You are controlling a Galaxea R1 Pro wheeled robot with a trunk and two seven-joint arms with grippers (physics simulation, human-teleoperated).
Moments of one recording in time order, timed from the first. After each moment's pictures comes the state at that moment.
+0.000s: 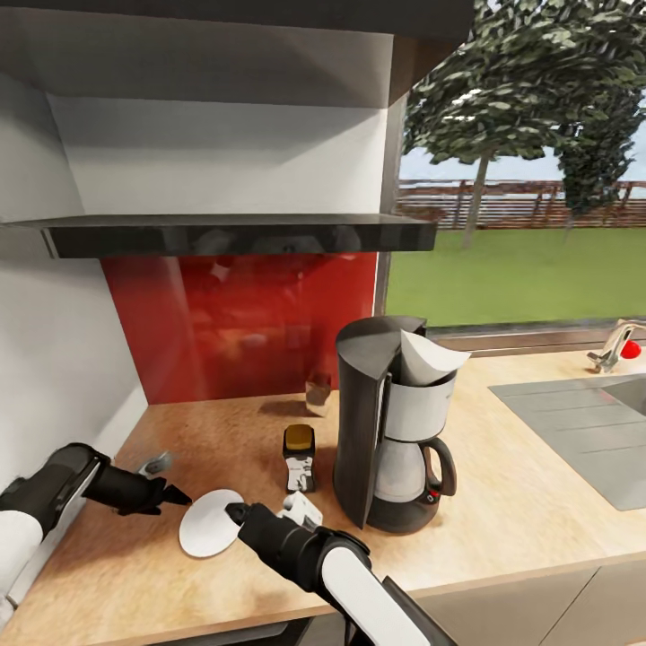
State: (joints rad) left arm -0.82 0.43 -0.14 -0.51 -0.10 0.96 -1.07; right arm -0.39 0.13 0.83 -1.44 -1.49 0.24 -0.68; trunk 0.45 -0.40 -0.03
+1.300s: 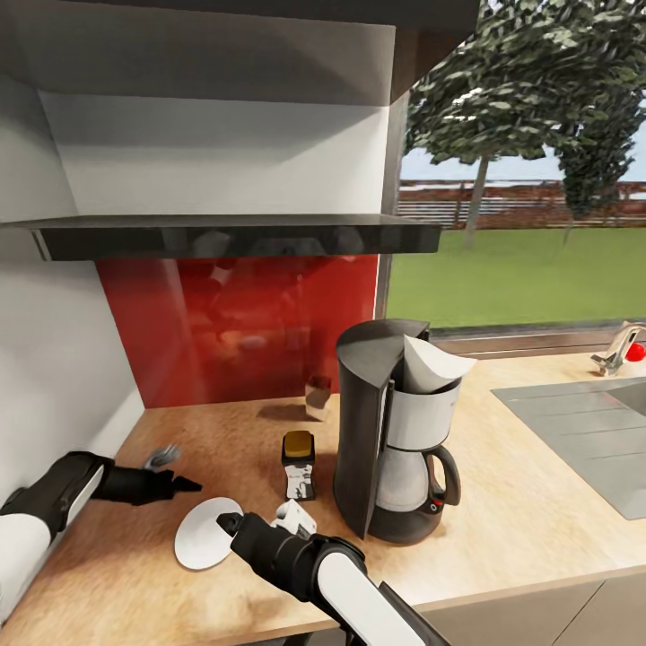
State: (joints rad) left arm -0.82 0.39 -0.06 -0.45 0.02 0.78 -0.97; right arm -0.39 0.13 0.86 -1.43 -1.53 0.24 -0.68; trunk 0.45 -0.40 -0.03
